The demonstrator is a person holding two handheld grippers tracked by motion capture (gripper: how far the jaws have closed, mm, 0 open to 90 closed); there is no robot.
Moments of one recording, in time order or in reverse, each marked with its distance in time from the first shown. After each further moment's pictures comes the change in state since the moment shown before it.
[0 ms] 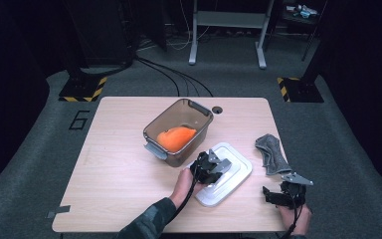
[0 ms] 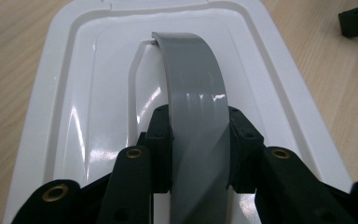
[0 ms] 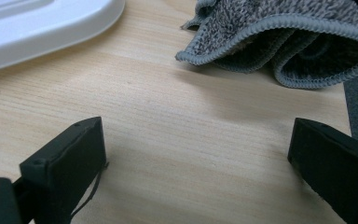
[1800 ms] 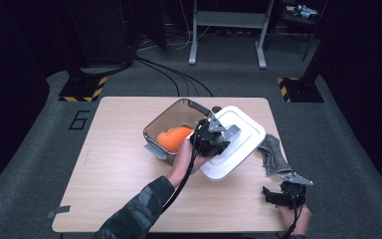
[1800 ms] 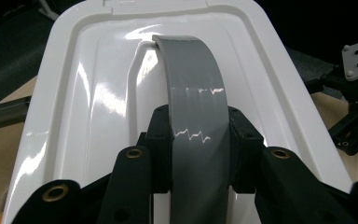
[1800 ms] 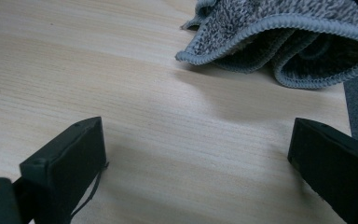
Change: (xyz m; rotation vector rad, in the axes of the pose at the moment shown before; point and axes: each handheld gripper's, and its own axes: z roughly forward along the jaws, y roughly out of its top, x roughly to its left) left arm 0.006 0.095 -0.101 -0.175 0.077 0.052; right arm 0.000 0.000 0.000 -0.004 -0.001 0.005
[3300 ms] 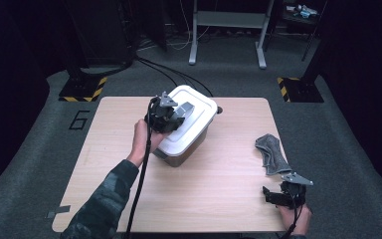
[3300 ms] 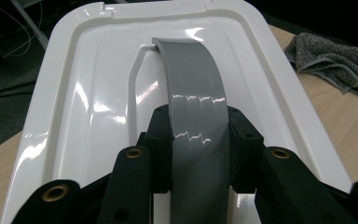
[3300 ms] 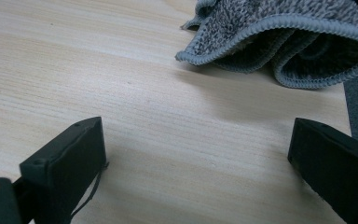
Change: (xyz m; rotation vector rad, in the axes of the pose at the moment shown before) left arm 0.109 -0.033 -0.061 0.035 0.188 -0.088; right arm 0.000 0.000 0.000 0.002 0.000 0.002
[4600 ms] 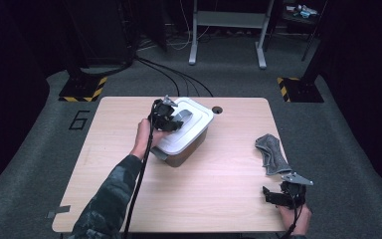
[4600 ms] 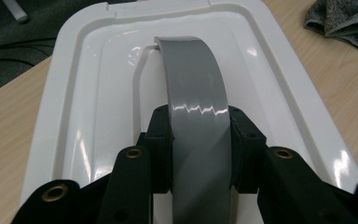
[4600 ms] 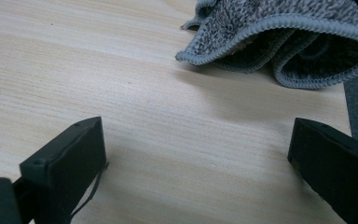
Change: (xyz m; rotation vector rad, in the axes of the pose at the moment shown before) left arm 0.030 -0.019 0.059 0.127 -0.074 -0.025; right arm 0.000 0.000 0.000 0.002 0.002 -0.007
